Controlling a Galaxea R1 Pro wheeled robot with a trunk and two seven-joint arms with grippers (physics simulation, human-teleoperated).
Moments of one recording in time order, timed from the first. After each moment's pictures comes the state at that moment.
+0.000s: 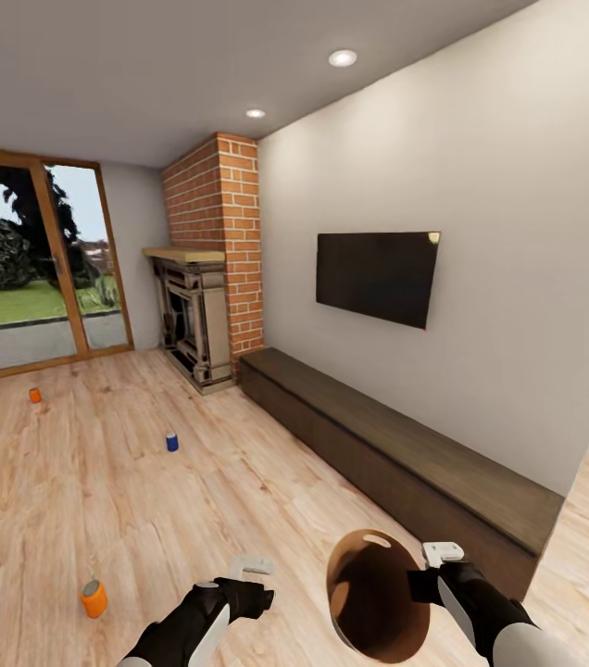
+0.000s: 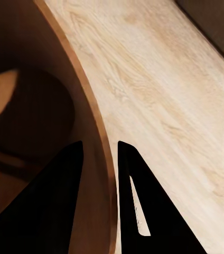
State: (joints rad) left arm -0.49 -0.13 -0.25 -0.46 0.15 0.31 0.00; right arm -0.58 -0.08 -0.01 -0.38 0.02 0.41 0.05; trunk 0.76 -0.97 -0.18
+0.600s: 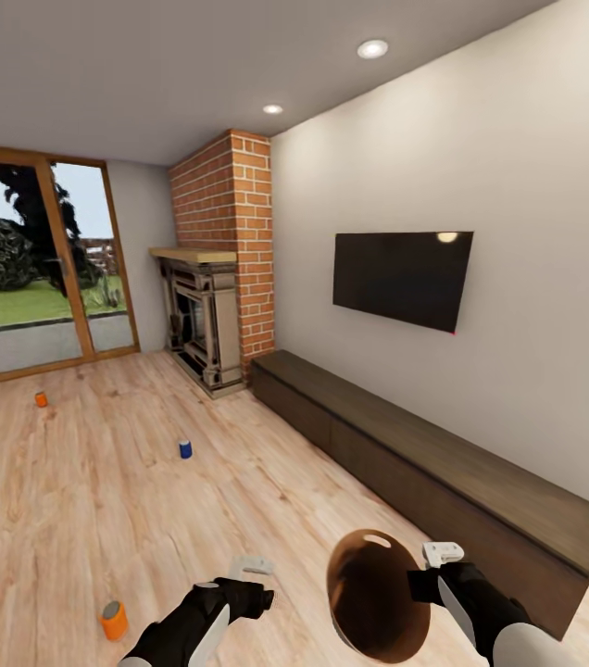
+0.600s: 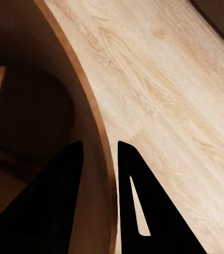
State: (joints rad) left arm -0.49 -0.13 -0.25 -0.46 0.15 0.31 0.00; right arm -0.58 -0.08 -0.01 -0.38 0.02 0.41 0.05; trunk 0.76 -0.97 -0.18
